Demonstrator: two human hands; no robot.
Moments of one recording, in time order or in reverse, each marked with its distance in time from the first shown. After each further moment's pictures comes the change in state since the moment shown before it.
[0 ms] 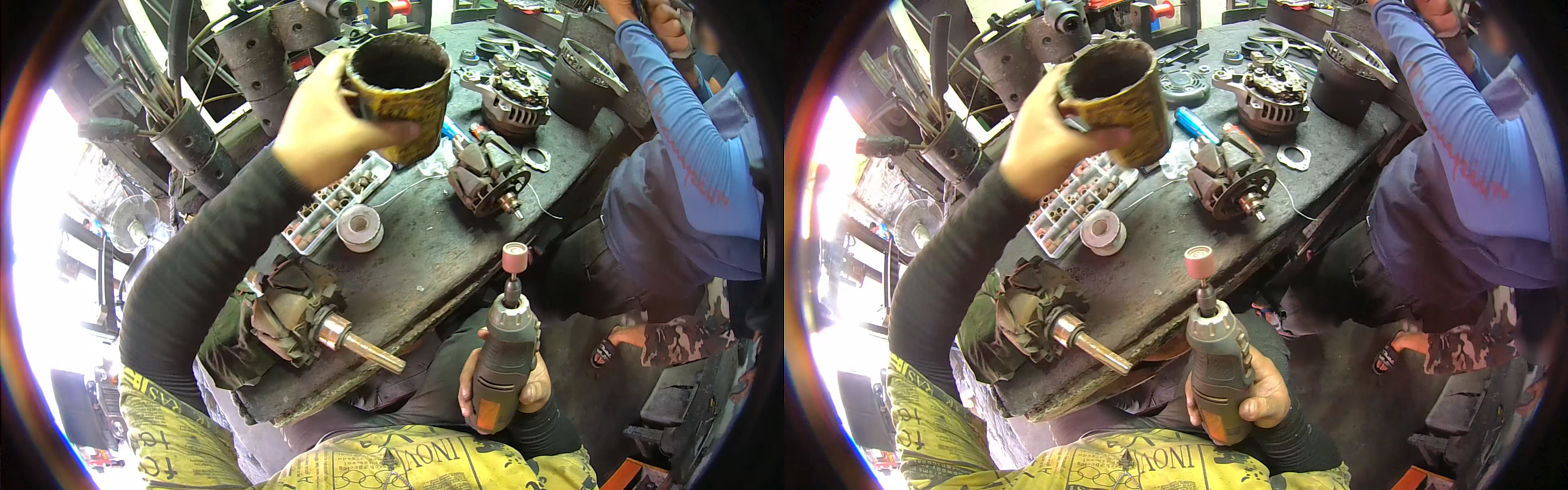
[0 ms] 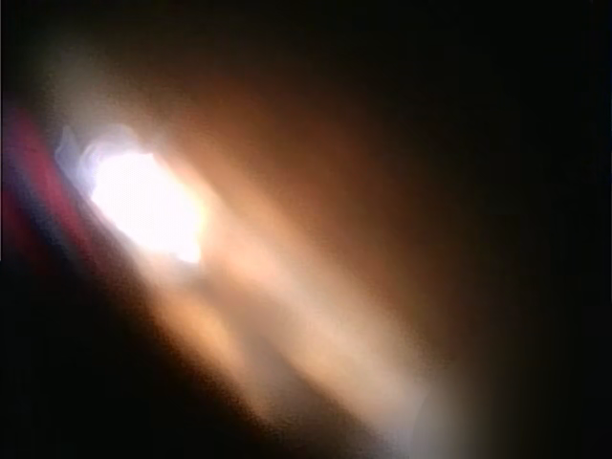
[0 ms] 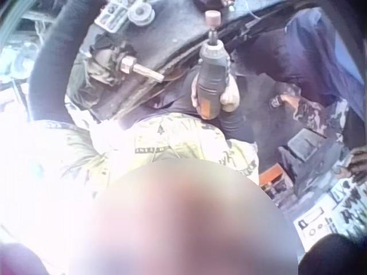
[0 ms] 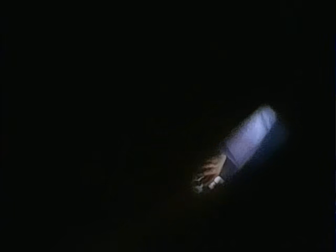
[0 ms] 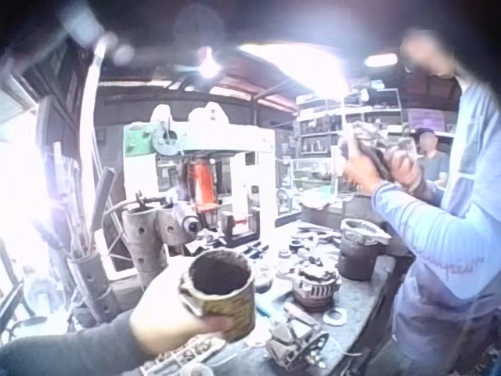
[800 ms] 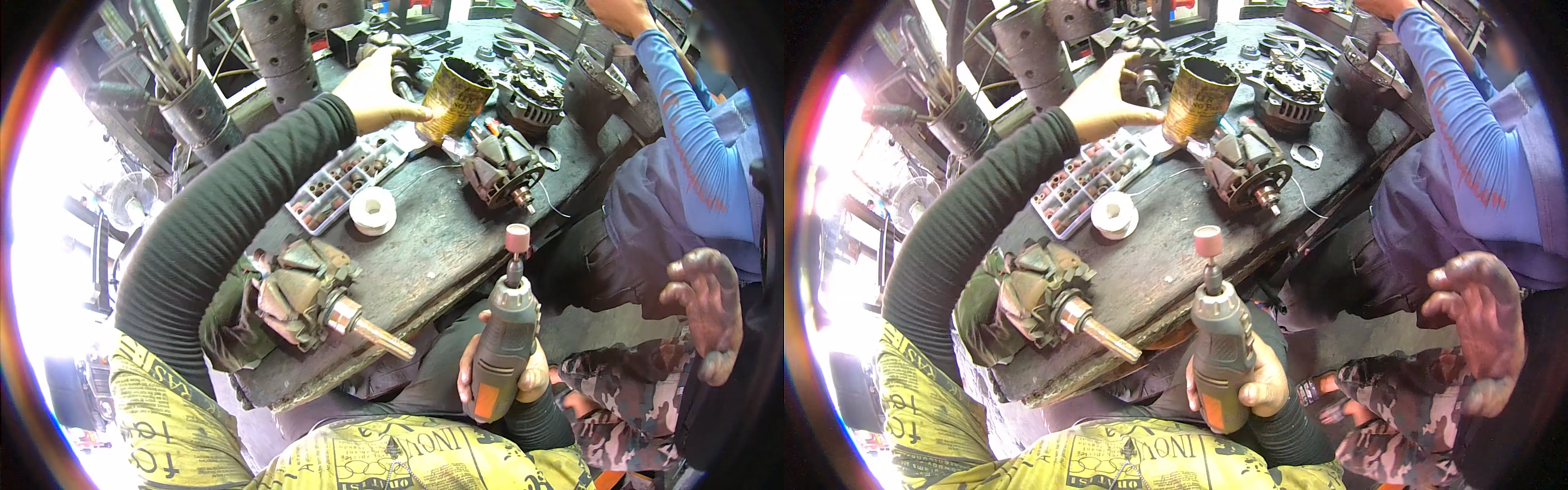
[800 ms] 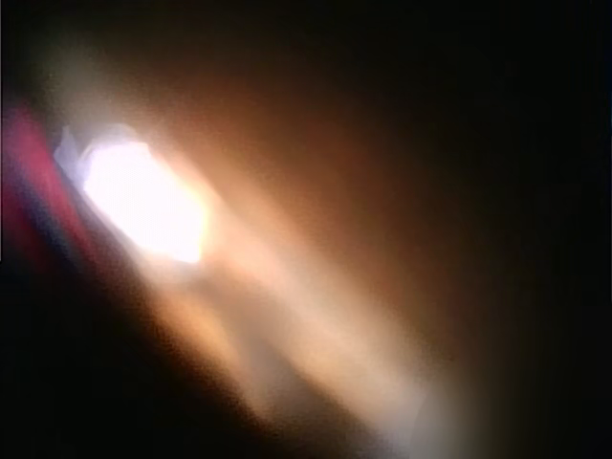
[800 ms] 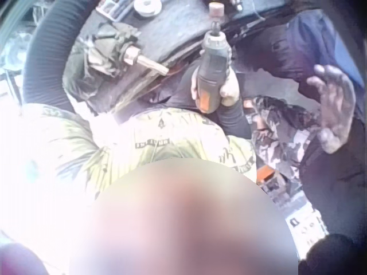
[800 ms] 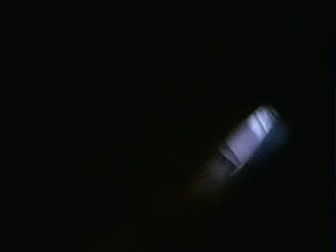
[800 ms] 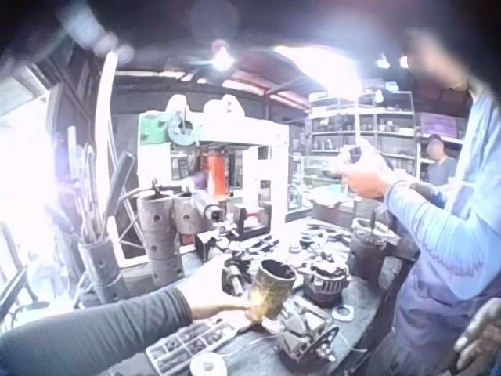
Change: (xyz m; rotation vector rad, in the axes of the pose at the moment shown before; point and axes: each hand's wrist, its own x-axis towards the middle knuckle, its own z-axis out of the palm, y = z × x) left_hand 0.035 -0.074 0.002 0.395 -0.145 -0.121; right_hand 0.007 0.003 0.001 -0.054 0.068 0.043
